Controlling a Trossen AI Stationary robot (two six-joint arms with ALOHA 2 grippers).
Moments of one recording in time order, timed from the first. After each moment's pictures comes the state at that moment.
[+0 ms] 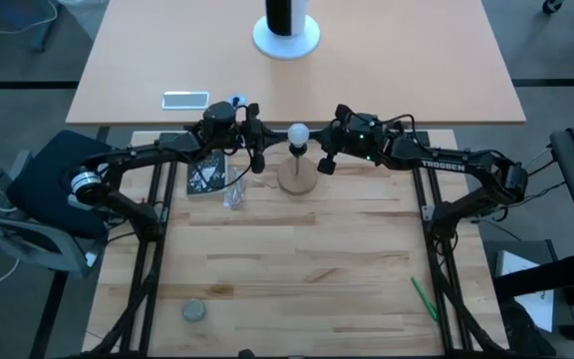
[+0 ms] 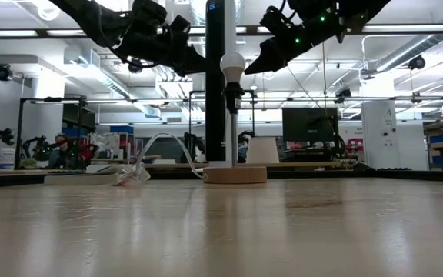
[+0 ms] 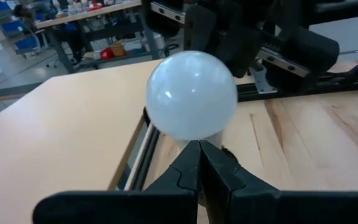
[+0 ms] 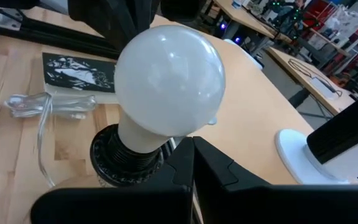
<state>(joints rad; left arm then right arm) 0.58 1.46 1.00 0.25 0.40 0.31 -0.42 1.39 1.01 0.10 0.08 -0.48</state>
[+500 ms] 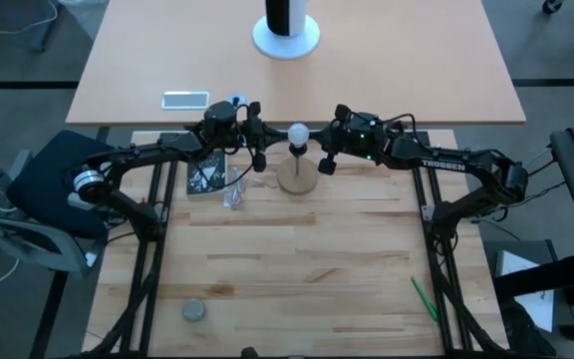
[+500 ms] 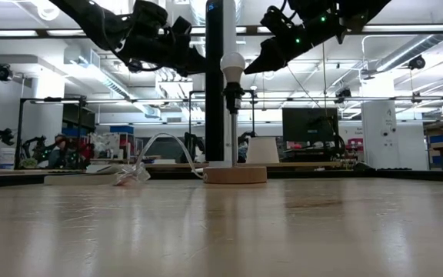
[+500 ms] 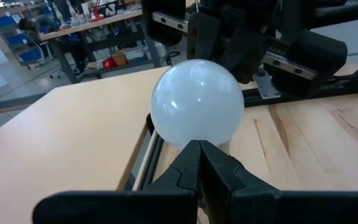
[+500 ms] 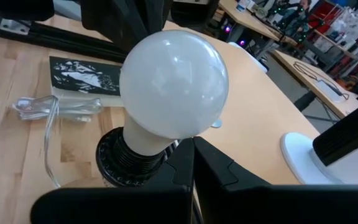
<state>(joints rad) 0.58 1.48 1.00 0.31 0.40 0.32 -0.41 1.39 1.01 0.11 0.05 -0.47</state>
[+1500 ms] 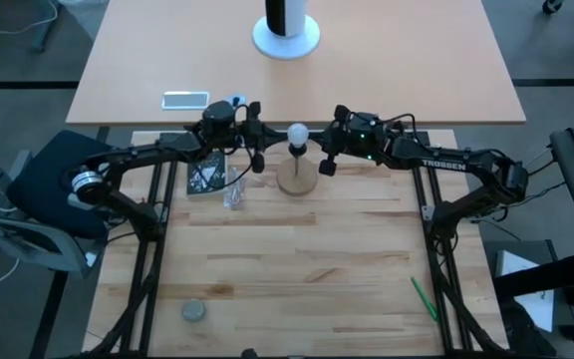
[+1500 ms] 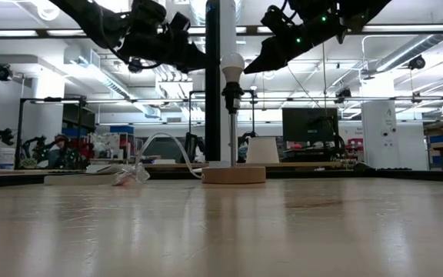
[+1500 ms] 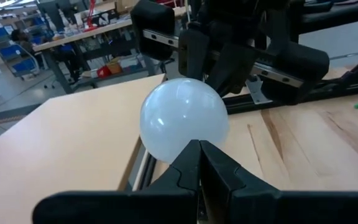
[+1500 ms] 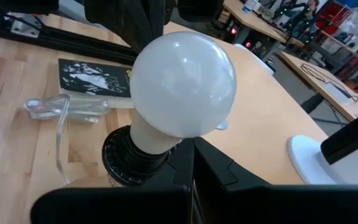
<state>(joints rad) 0.58 1.47 1.00 0.31 0.43 0.34 -0.41 1.39 1.01 0.10 0.03 -0.47</state>
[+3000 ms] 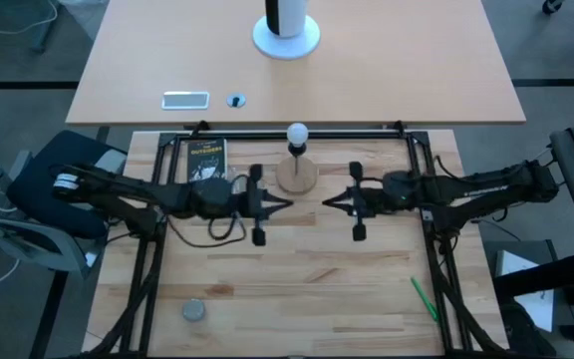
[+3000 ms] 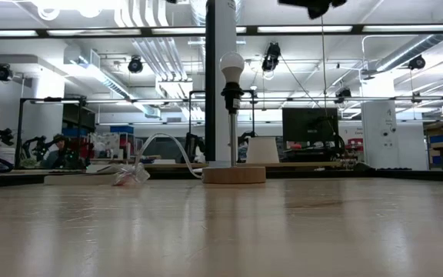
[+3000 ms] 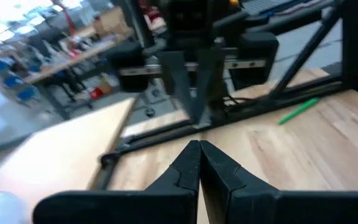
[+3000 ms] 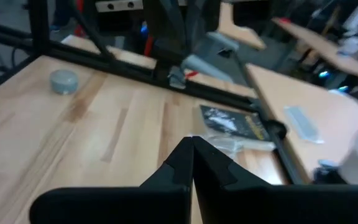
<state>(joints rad) -0.12 1.30 0.99 0.19 -0.26 0.34 0.11 1.05 0.83 -0.03 0.16 -0.28</state>
